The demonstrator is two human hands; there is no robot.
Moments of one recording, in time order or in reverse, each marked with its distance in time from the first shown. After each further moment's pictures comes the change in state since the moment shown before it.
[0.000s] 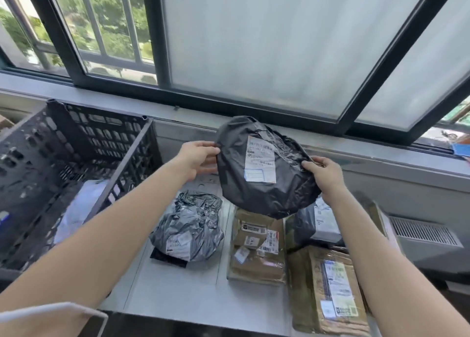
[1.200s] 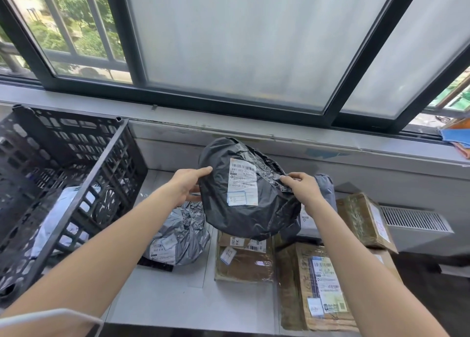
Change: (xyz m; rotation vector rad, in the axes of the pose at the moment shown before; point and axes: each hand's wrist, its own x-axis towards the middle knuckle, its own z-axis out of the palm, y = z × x) left_hand 0.017 -0.064 0.026 0.133 0.016 -0.196; right_hand 0.016 0.055 -0.009 -0.258 -0.098 0.059
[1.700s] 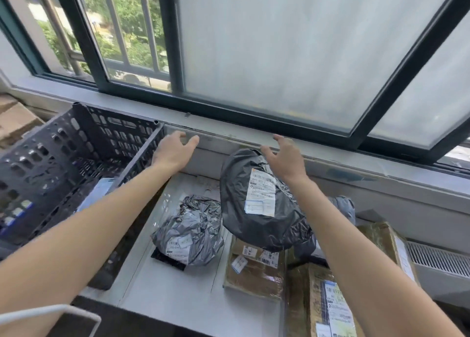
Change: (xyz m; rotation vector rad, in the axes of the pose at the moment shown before) left_hand -0.045 0.066 -0.072 0.658 0.552 0.471; right_hand -0.029 -0.131 0.059 -0.470 -0.006 -0.623
